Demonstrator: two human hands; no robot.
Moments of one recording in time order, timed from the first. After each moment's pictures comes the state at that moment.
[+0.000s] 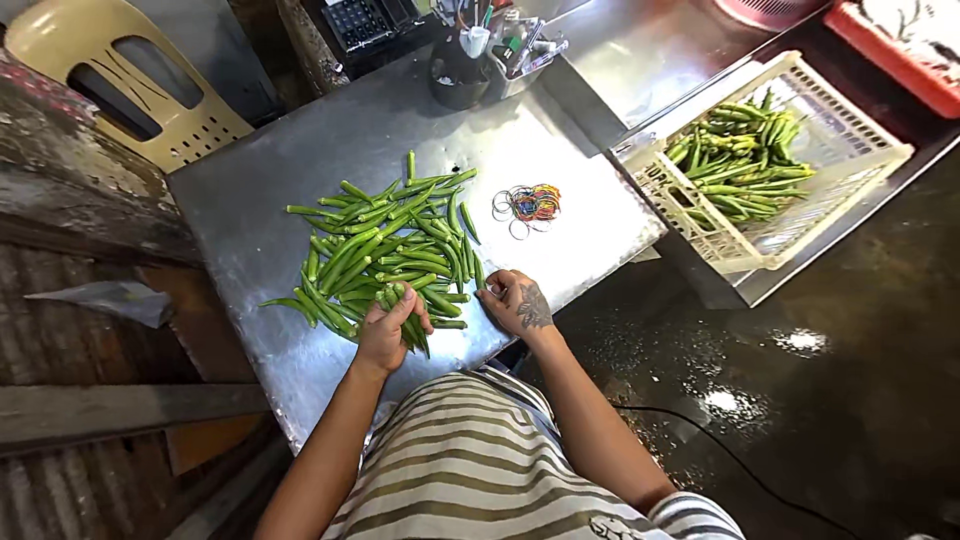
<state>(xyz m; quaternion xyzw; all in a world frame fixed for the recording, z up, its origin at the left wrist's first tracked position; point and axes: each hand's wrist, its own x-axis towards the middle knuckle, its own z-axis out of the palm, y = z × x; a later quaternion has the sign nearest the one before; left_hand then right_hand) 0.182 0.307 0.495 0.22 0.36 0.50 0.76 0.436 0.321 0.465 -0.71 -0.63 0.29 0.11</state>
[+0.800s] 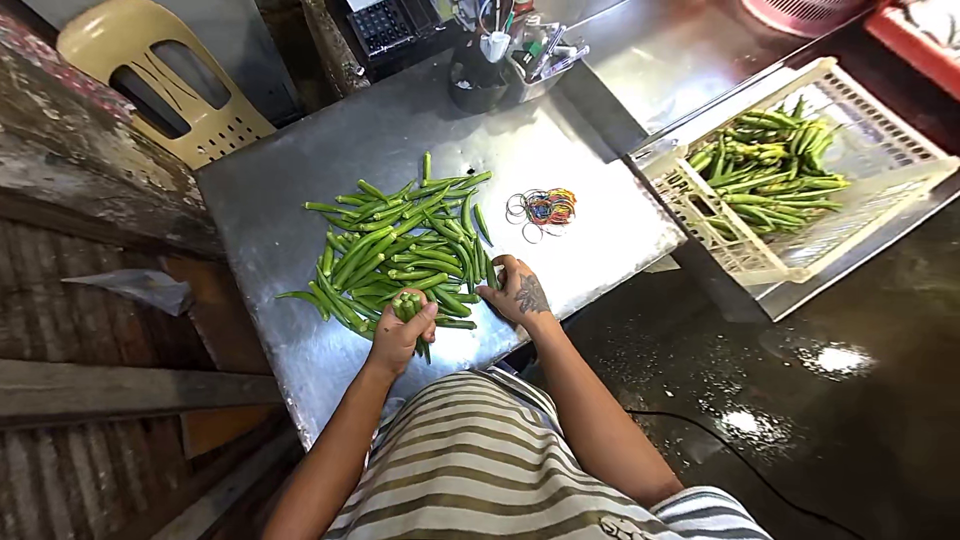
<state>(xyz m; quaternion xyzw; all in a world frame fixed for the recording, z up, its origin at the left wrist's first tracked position) 0.178 0.295 0.488 0.32 0.39 0.48 0.72 0.425 0.347 0.460 -0.72 -0.60 0.33 0.10</state>
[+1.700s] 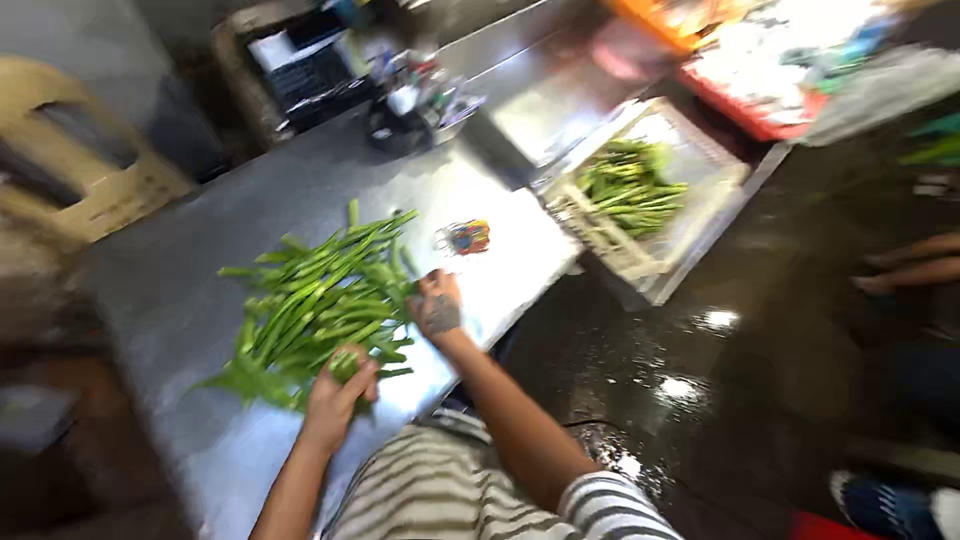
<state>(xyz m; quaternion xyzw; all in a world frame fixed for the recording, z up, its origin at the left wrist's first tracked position) 0.180 0.292 0.485 0.39 0.40 0.44 0.70 0.397 0.374 0.454 -0.75 -0.62 0.19 0.12</state>
